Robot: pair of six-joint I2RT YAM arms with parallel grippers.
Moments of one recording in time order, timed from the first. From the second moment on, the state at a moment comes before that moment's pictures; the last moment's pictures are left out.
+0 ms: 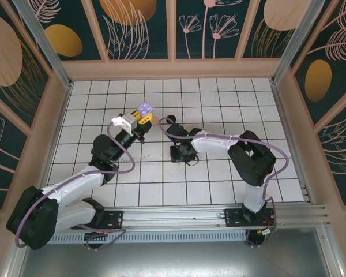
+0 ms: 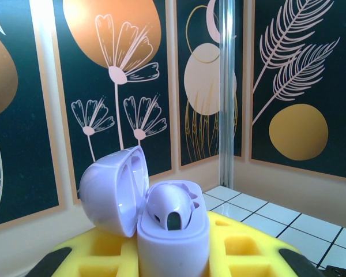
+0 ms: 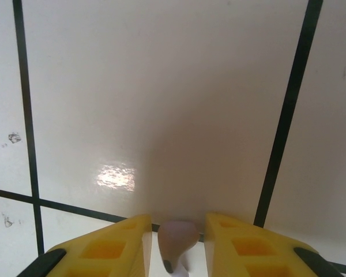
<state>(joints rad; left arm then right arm) -0.56 1.13 0.46 0.96 0.18 -0.03 0.85 1.86 1.16 -0.59 -0.03 0.70</state>
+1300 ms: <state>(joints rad) -0.56 1.12 0.45 0.96 0.43 0.06 0.86 1.31 1.41 -0.57 0.15 0.63</state>
